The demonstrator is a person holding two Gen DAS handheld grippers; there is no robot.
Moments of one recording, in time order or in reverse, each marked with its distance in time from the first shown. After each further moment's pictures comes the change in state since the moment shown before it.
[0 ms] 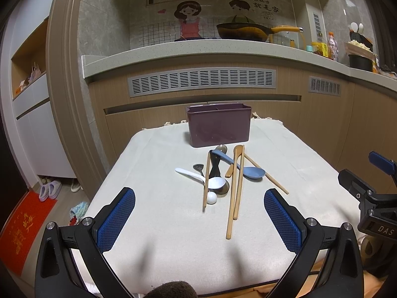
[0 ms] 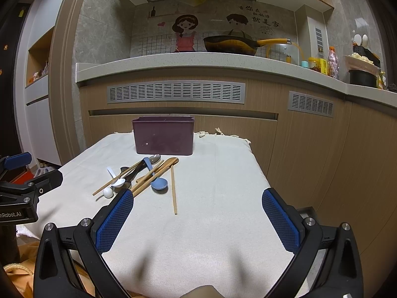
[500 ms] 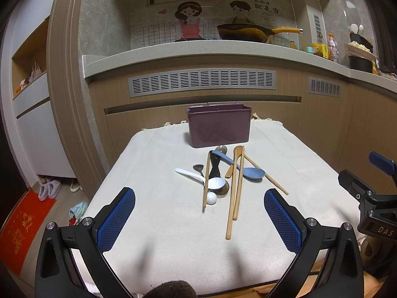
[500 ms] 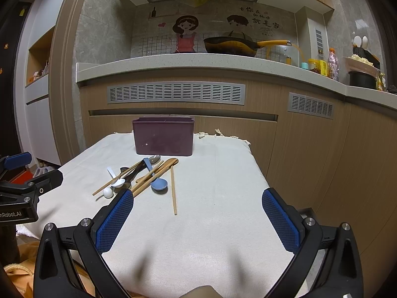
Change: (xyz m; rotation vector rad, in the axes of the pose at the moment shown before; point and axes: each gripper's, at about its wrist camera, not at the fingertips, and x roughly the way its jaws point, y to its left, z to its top) left arm -0.002 0.003 0.000 -0.001 -0.005 -0.003; right arm -0.001 0.001 0.000 -0.004 -0.002 -0.003
